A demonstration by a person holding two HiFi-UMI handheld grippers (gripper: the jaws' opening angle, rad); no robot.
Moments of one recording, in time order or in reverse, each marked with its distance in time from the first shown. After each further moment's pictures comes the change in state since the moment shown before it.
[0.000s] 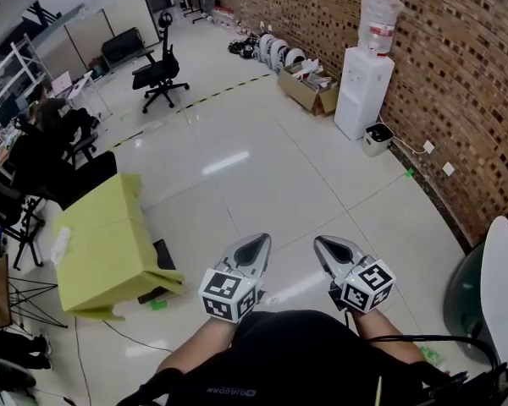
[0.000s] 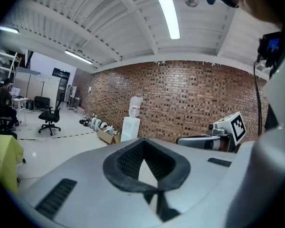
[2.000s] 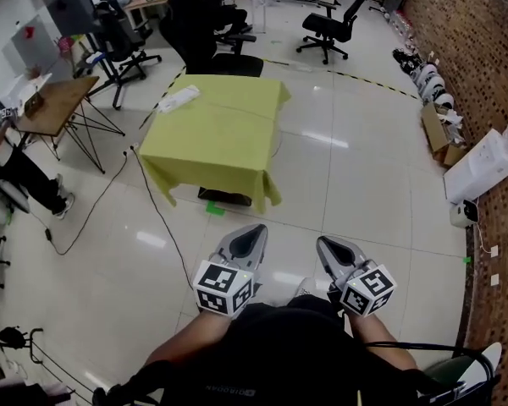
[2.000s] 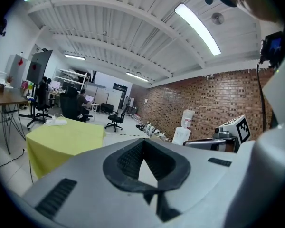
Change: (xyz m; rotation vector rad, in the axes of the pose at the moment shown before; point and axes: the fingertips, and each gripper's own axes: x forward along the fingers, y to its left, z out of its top) left arm -0.424 0.094 -0.083 -0.206 -0.140 0.642; right arm 0.090 0.377 -0.099 -0.093 0.235 0.581
